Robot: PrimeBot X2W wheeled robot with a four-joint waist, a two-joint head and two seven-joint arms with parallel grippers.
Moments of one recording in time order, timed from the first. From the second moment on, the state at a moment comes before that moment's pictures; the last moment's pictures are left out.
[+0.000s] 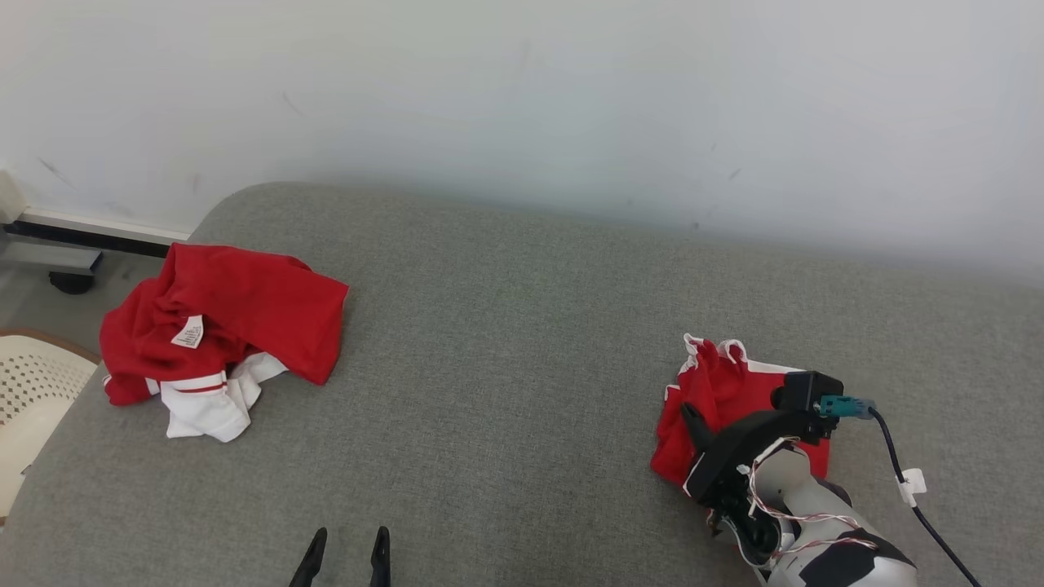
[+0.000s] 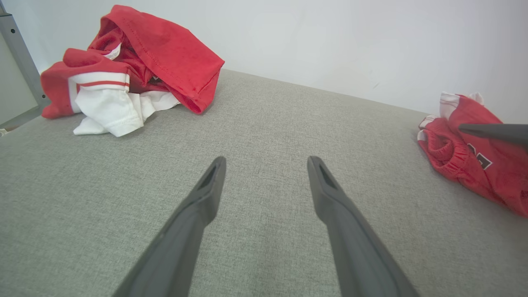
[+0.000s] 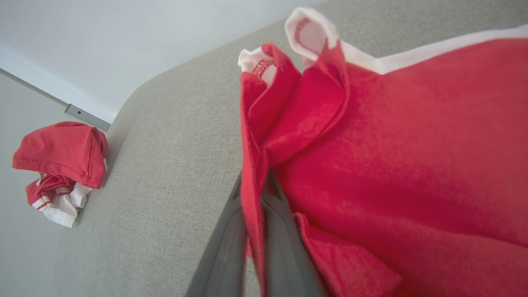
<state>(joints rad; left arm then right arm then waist) 0.04 0.05 -0.16 0.30 -0.24 -0.07 -0.26 -0.62 -0.08 0.40 1.07 0.88 0.13 0.00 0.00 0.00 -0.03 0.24</state>
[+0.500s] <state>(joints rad) 0.06 0.05 -0.11 0.29 -0.24 -0.07 -0.26 -0.59 -0.24 0.44 0.81 0.94 0.13 -0.14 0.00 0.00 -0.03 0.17</state>
